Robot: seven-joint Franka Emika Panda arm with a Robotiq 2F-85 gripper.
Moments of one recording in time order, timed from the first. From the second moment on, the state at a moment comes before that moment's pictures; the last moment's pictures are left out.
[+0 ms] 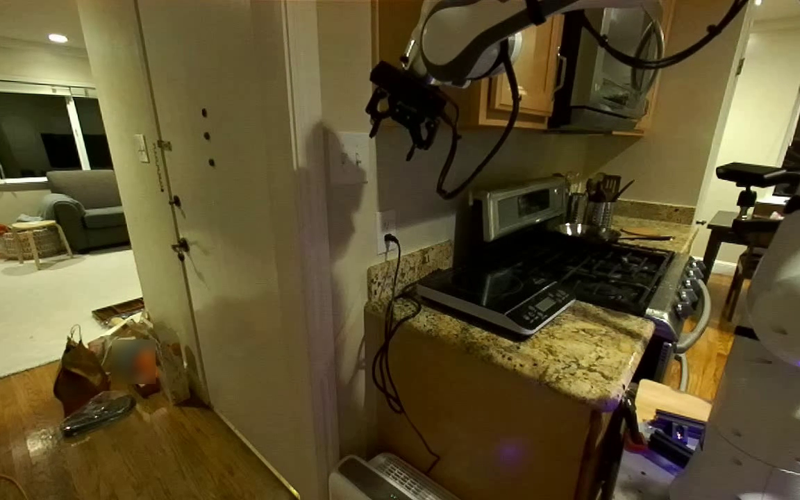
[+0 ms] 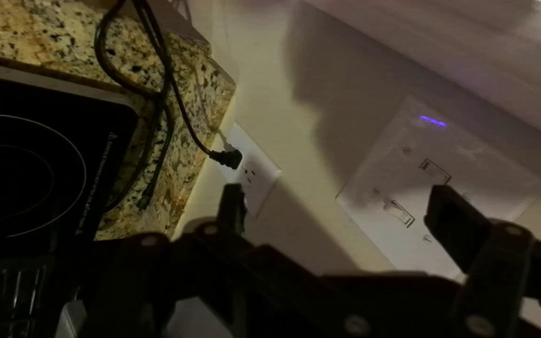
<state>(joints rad) -0.17 -0.12 0.03 -1.97 -0.13 2.52 1.20</state>
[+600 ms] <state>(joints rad) -0.17 0.02 0.01 -1.93 -0.19 2.72 1.40</state>
